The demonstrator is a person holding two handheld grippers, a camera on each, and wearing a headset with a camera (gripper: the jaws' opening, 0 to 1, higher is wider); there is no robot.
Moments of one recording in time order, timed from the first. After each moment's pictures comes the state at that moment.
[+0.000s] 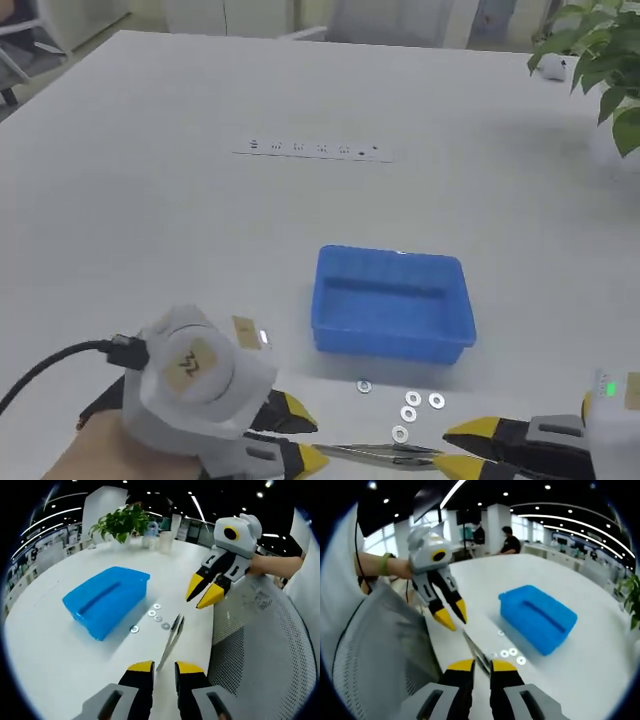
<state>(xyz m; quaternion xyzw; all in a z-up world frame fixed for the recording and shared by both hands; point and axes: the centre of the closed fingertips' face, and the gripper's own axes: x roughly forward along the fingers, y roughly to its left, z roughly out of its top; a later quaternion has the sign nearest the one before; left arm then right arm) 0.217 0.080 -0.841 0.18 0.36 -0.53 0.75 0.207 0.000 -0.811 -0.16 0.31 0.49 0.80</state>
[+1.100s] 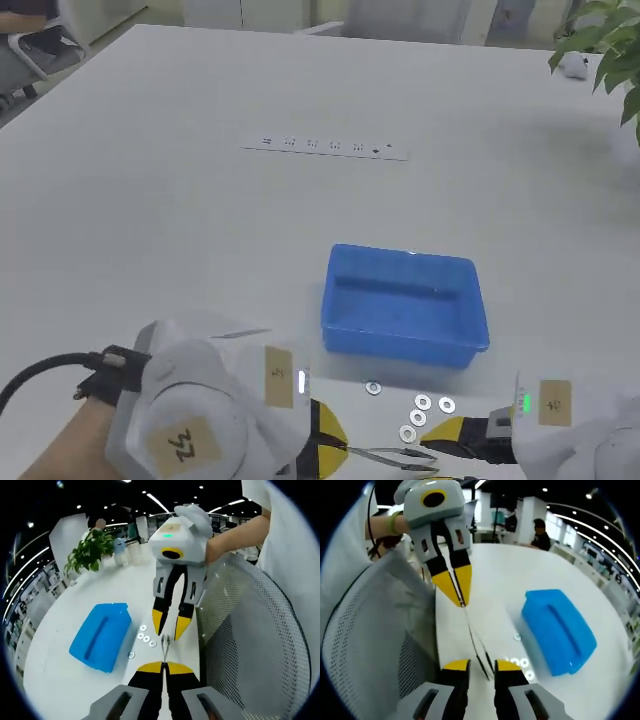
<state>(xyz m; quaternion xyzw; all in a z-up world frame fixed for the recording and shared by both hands) 0.193 0.069 -0.784 0.30 0.25 -0.58 0.72 0.204 0.026 -0.834 -0.27 0.31 0.56 0.72</state>
